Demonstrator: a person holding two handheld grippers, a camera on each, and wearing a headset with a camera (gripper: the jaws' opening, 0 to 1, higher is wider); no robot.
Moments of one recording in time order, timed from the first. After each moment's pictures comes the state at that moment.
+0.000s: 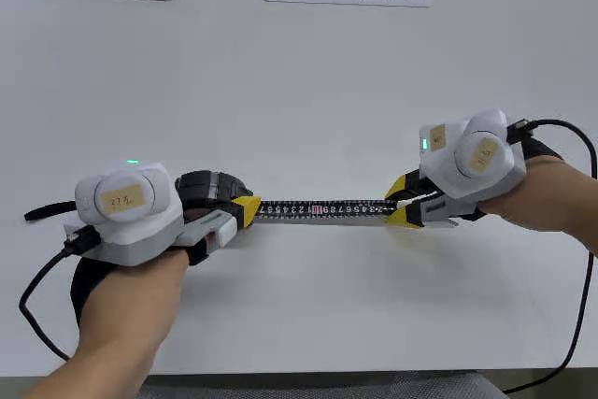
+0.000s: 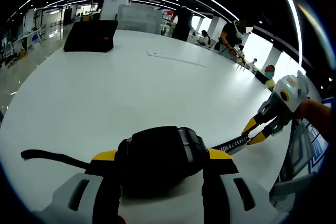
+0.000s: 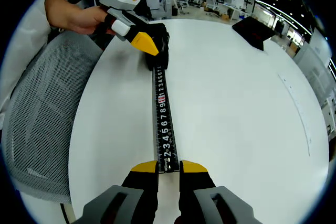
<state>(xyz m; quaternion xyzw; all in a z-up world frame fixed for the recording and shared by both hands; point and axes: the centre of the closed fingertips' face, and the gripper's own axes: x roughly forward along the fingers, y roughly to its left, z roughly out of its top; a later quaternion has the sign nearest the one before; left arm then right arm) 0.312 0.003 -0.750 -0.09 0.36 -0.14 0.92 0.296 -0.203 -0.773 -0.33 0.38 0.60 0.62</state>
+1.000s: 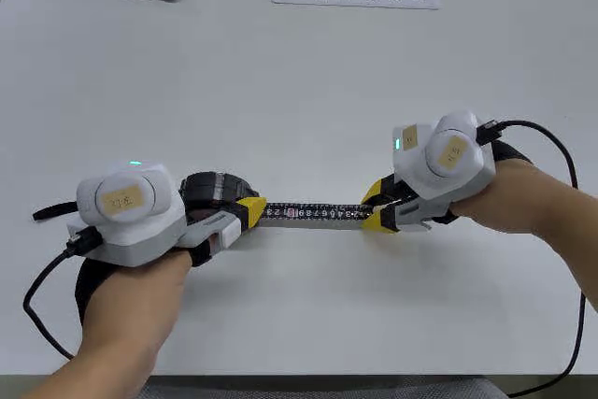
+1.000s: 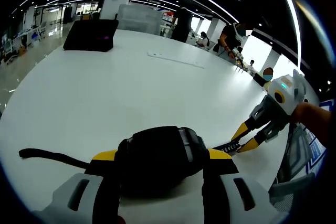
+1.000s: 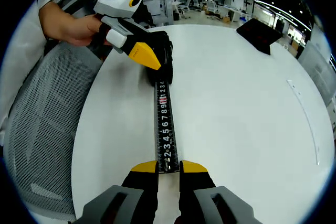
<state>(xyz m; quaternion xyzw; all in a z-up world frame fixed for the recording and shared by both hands) 0.312 0.004 -0.751 -0.10 0.36 -0.15 0.92 0.291 -0.163 -0.777 -0.30 0.38 0.62 0.62</state>
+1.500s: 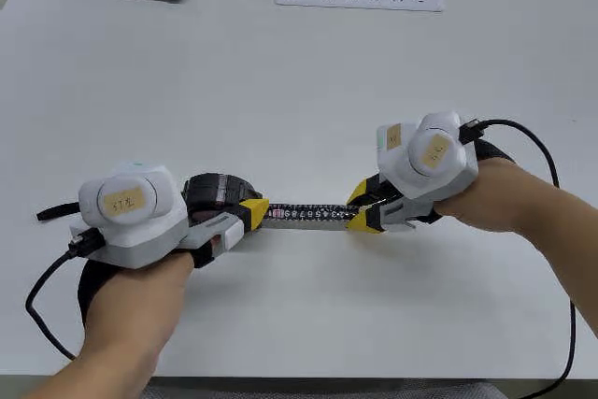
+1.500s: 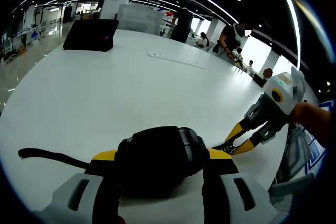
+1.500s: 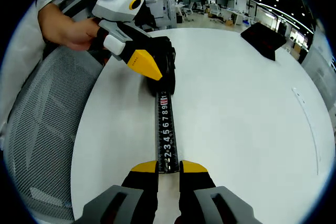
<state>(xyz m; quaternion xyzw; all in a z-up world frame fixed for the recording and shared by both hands) 0.312 0.004 -0.750 -0.10 0.36 -0.15 0.92 0.292 -0.140 -0.777 -0.30 0.37 0.63 0.62</state>
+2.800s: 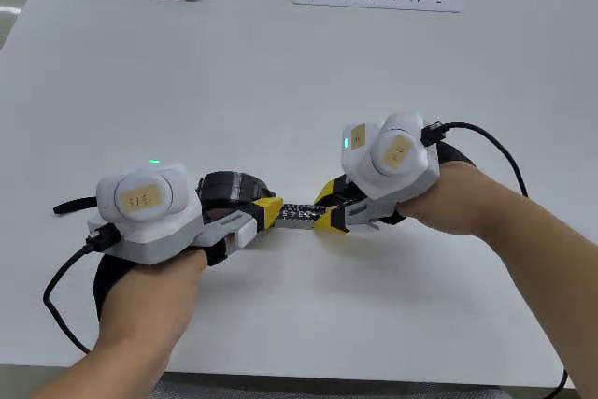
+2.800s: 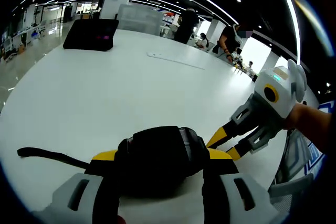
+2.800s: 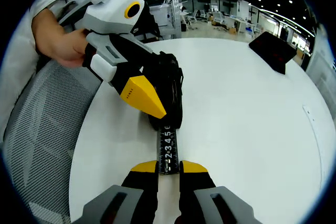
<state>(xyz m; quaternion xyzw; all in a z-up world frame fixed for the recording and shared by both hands) 0.312 0.004 -0.750 -0.11 0.36 -0.15 0.92 0.291 -0.080 -0.777 -0.27 0.34 0.65 0.62</state>
